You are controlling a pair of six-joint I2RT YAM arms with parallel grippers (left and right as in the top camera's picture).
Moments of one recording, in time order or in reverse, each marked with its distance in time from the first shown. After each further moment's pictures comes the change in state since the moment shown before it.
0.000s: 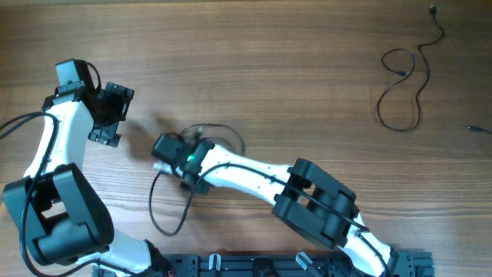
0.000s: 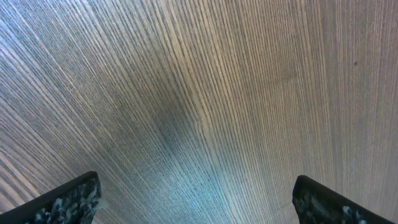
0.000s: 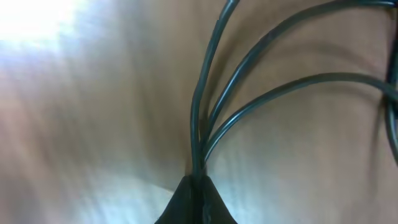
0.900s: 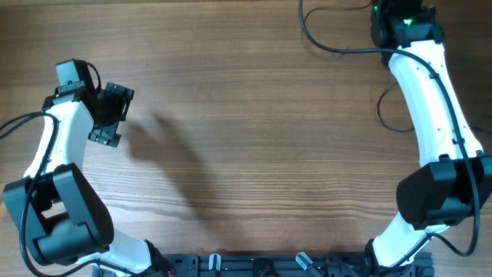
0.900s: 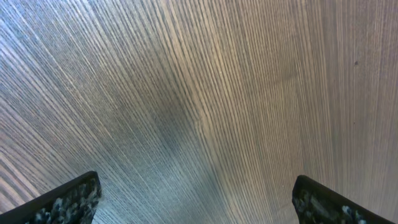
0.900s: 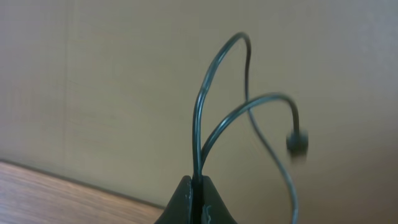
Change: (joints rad) left arm 0.000 0.000 0.000 -0.001 0.000 0.000; right arm -0.972 -0.348 0.190 0.631 0.003 -0.153
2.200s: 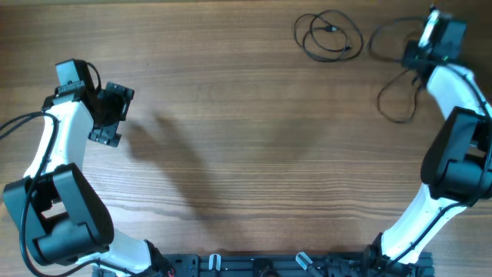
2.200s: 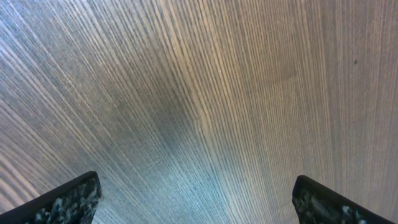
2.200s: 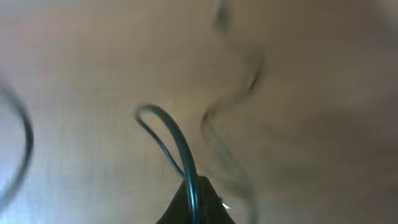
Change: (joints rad) left arm 0.000 0.000 0.000 0.000 0.003 0.000; right arm -0.390 0.199 -0.305 -0.015 0.014 0.300
